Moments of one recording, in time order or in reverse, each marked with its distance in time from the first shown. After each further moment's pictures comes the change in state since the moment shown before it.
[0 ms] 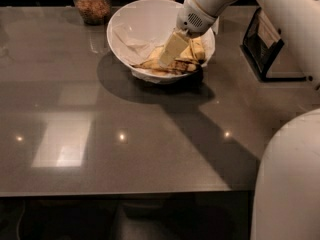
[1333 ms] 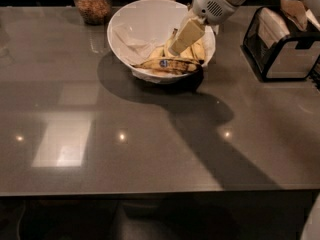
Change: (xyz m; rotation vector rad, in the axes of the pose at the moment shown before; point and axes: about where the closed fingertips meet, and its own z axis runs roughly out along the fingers) arm 0.001 0.000 -0.061 0.165 -0.095 -0.059
